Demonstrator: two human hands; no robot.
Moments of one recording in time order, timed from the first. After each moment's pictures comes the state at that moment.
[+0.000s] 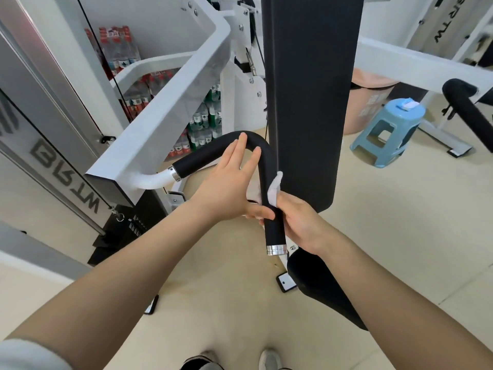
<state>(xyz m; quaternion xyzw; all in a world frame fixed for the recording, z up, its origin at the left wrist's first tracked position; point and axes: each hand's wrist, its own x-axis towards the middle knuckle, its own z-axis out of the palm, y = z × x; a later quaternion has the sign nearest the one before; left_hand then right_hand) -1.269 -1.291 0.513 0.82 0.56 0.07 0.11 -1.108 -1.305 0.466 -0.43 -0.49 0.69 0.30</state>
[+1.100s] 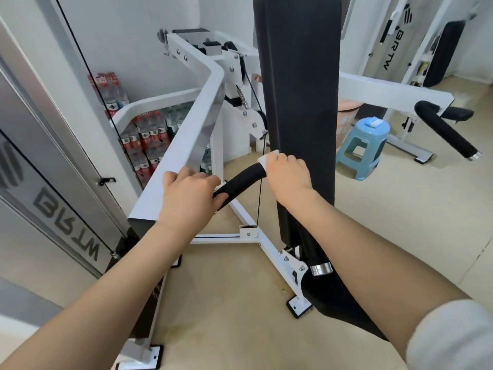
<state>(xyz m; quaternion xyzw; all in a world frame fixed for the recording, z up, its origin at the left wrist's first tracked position) -1.378 -1.279 0.532 0.78 0.60 0.17 -0.10 -1.198 -1.231 0.528 -0.67 -0.73 -0.14 0.01</state>
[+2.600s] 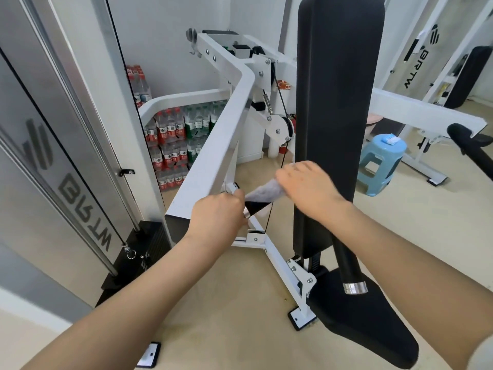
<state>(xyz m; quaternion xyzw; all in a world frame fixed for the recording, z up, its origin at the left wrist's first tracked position) -1.396 -1.284 0.513 0.78 0.62 0.05 -0.07 -1.218 -1.225 0.520 -0.50 -0.85 -0.19 -0.01</state>
